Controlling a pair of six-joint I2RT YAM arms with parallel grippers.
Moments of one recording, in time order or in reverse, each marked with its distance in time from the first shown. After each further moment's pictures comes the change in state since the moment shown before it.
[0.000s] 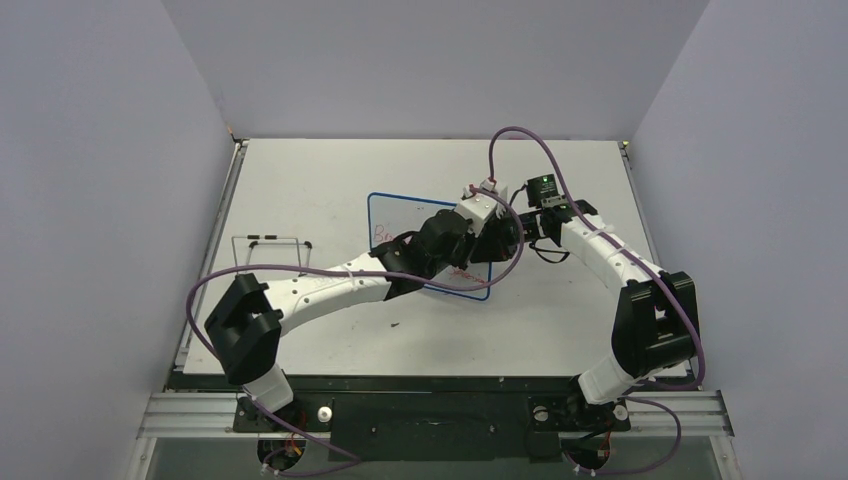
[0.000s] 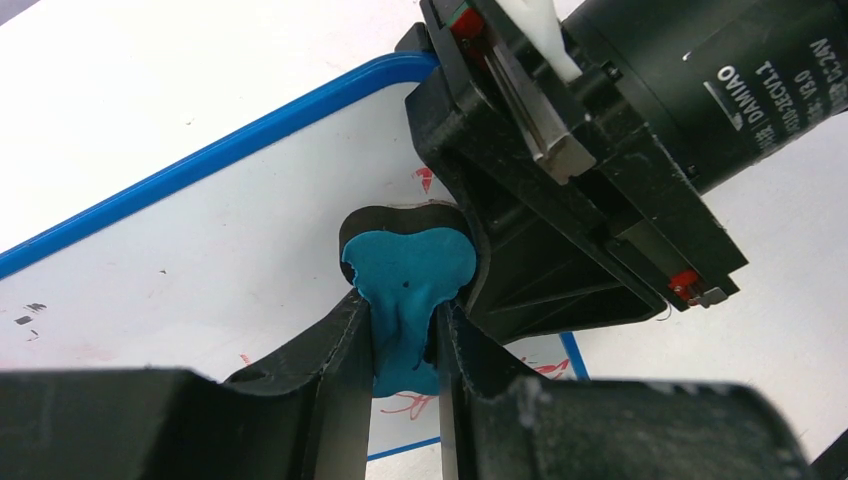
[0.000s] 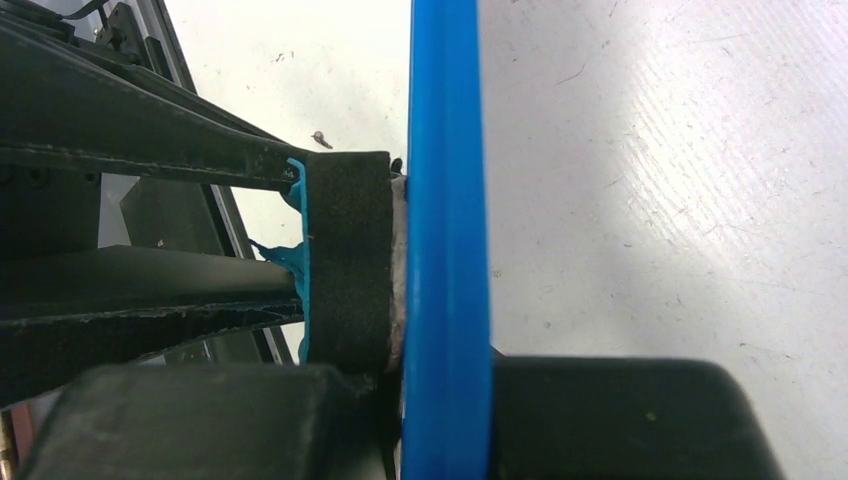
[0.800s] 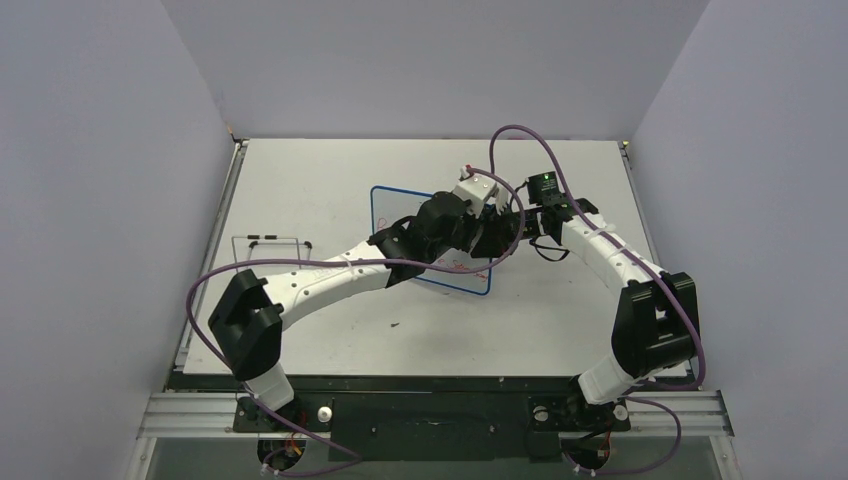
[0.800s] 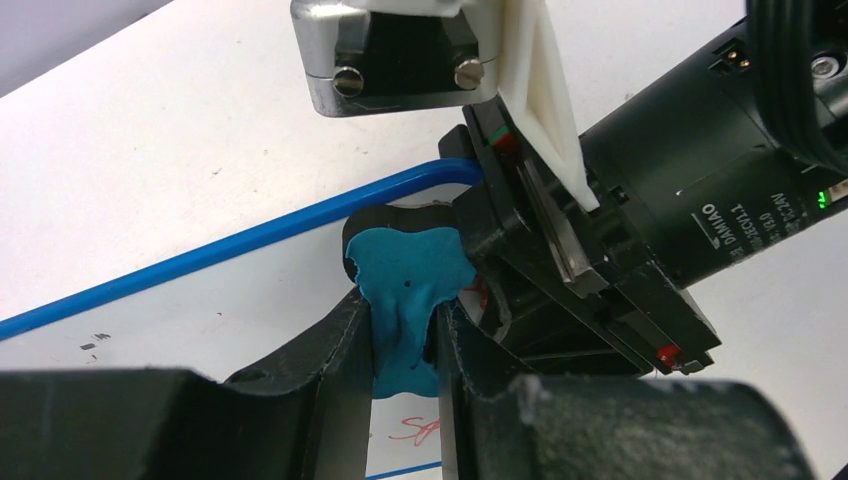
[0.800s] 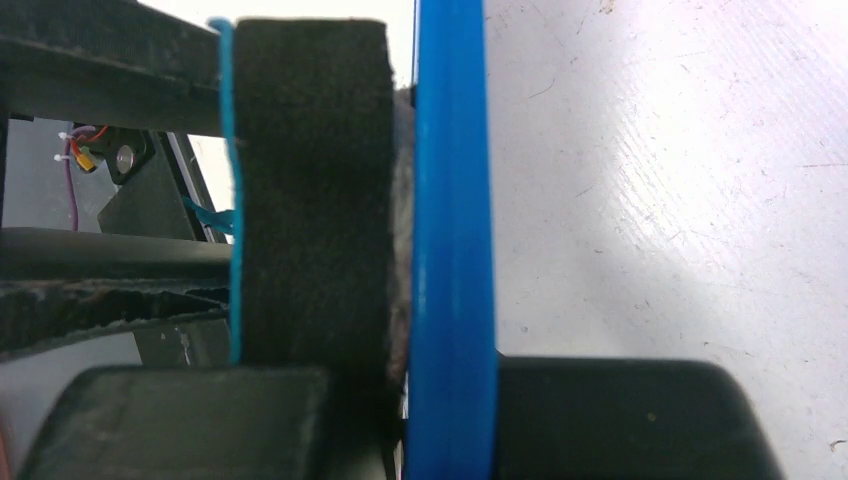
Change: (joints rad) left arm 0.046 0.023 0.084 0.021 0.013 0.000; right arm -0.002 0.001 0.013 0.022 0.029 0.008
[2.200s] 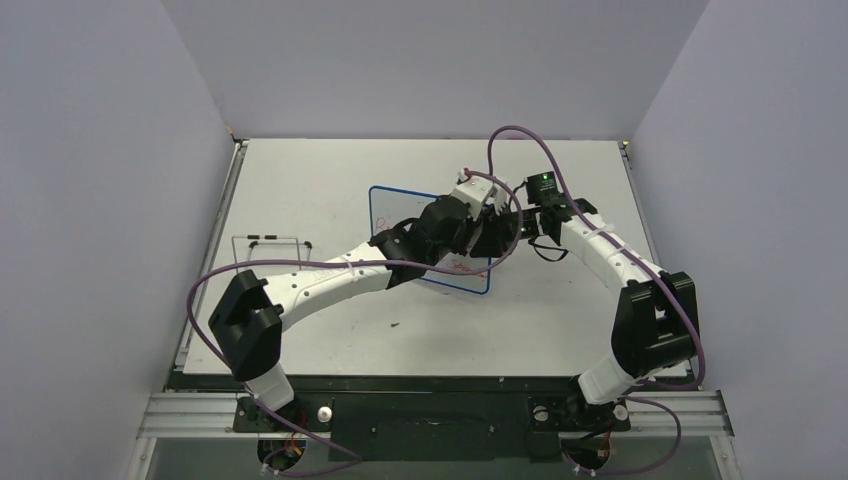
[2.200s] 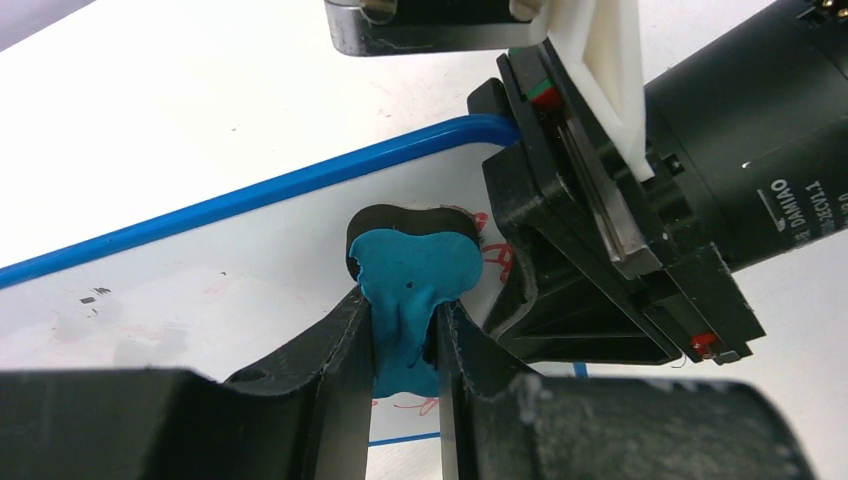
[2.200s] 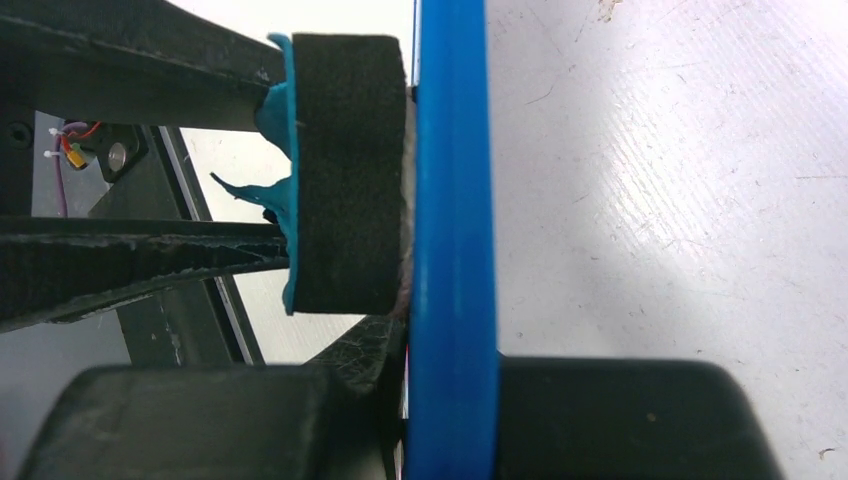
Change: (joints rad) left arm -0.006 0.001 0.013 -0.080 -0.069 -0.025; right arm 0.007 0.000 0.000 0.009 0.004 -0.015
